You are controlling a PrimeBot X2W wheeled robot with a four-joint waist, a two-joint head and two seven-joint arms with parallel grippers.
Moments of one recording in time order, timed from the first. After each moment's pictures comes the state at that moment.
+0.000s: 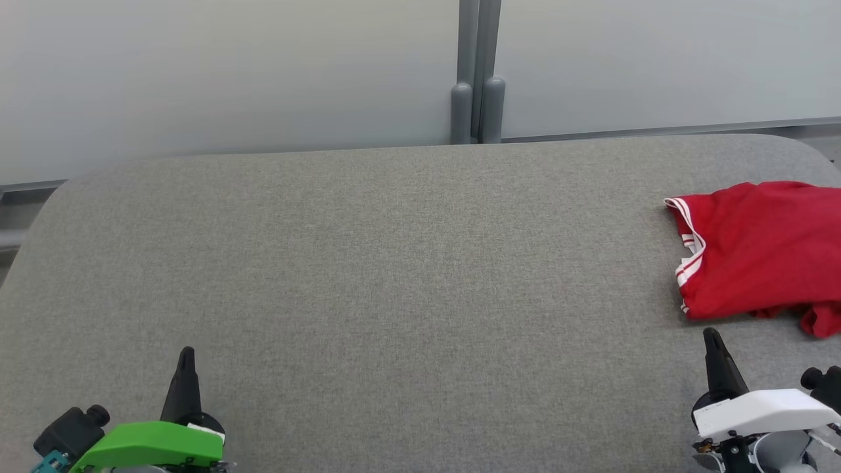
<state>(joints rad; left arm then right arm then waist) -0.02 0.07 0.03 0.30 -0.94 -0.13 -0.08 0.01 -0.04 -0.15 0.23 0.78 0.13 -0.05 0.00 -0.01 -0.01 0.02</state>
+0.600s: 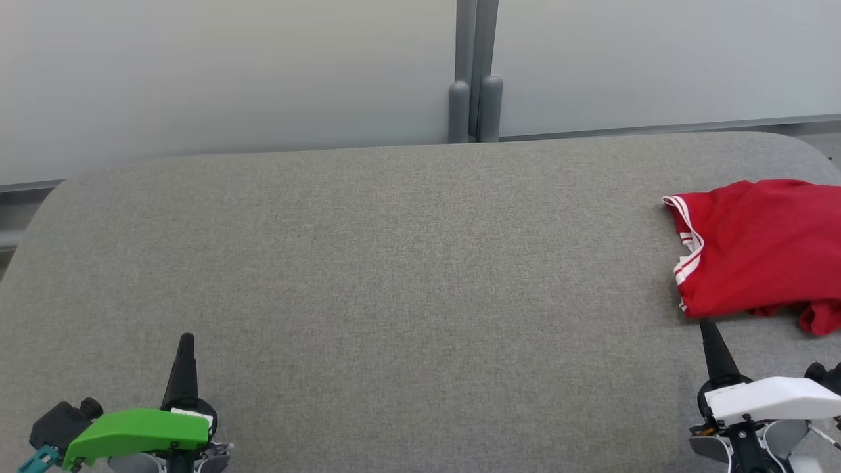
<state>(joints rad) -0.05 0.07 0.04 0.29 -1.13 -0.13 -0.03 -0.03 -0.04 -0.15 0.24 1.02 0.13 0.01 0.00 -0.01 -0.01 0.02</state>
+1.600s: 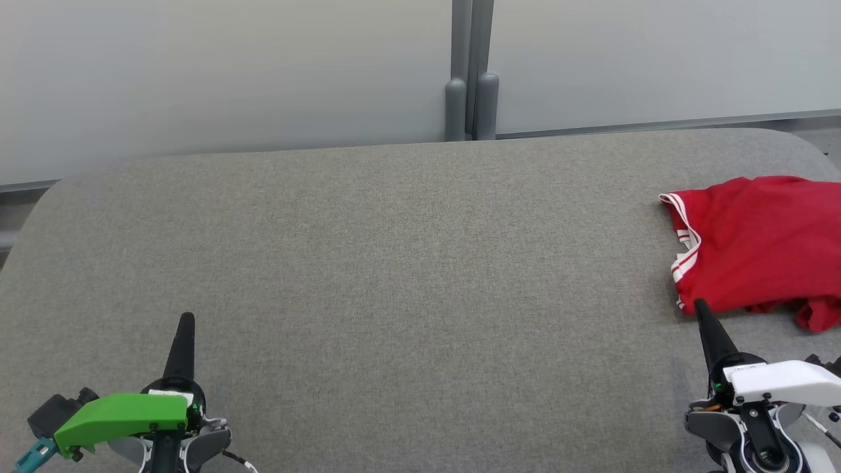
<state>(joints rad) -0.09 0.06 0.06 0.28 -1.39 -0.13 0.03 -0.07 -0.04 -0.15 0.25 1.34 0.13 0.08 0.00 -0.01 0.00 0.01</state>
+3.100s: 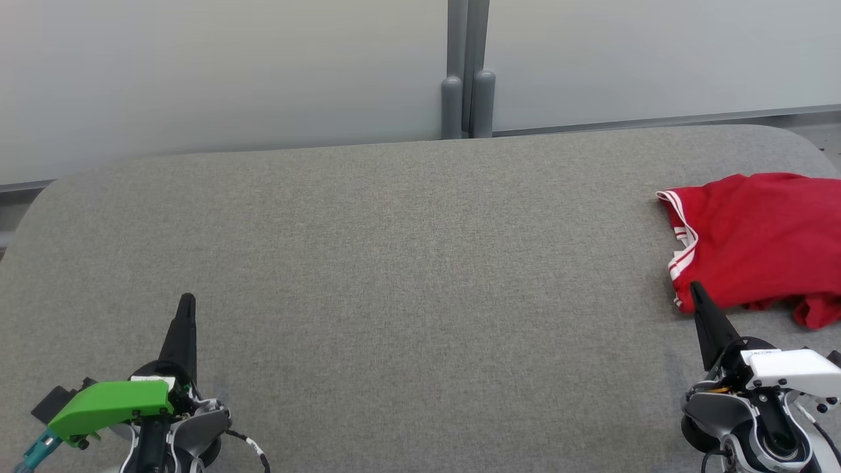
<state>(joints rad) -0.13 0.05 0.07 0.27 -1.62 -0.13 0.09 -0.11 -0.05 -0.16 0.25 1.60 0.13 0.15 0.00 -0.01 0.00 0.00</state>
